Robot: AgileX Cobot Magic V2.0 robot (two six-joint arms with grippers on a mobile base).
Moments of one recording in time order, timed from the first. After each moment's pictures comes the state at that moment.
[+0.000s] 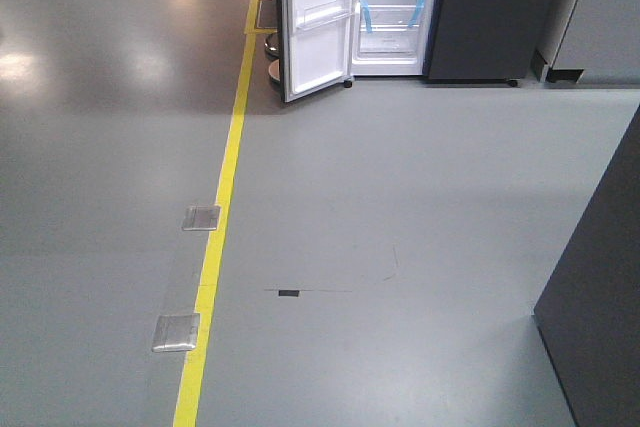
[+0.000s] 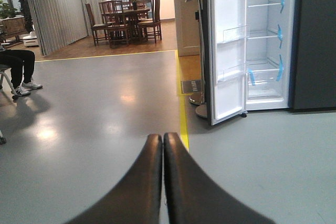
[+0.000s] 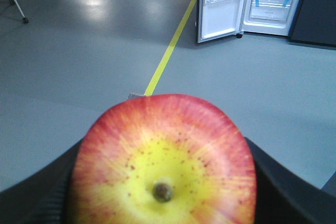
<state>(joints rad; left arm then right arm) 0.06 -0.01 0.02 0.08 0.08 -0.06 -0.06 0.91 -1.32 0.39 1.00 -0.29</state>
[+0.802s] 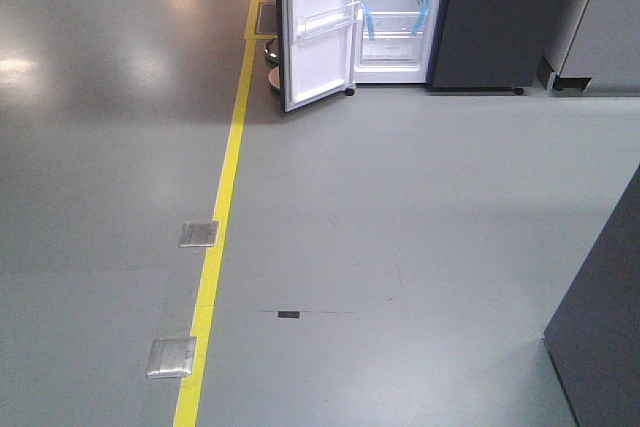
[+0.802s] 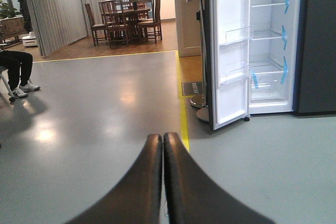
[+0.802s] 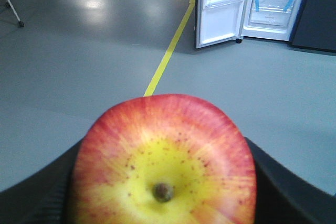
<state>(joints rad) 0.06 -0.01 0.02 0.08 0.08 -0.06 -0.06 0.91 -1.32 0.39 1.00 -0.29</state>
